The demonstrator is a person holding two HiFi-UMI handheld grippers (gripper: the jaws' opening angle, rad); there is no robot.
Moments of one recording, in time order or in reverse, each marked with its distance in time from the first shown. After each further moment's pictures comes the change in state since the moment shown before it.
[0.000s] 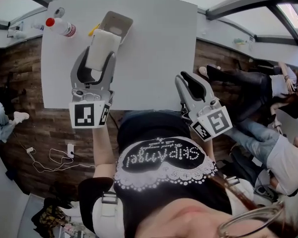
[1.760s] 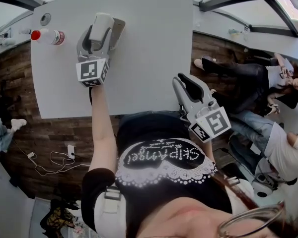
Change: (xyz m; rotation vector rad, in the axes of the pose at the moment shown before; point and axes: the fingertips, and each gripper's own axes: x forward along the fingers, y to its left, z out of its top) left arm 0.120 0.061 -0.150 0.017 0.117 -0.004; right arm 0.016 -0.018 -0.012 0.044 0.075 -0.050
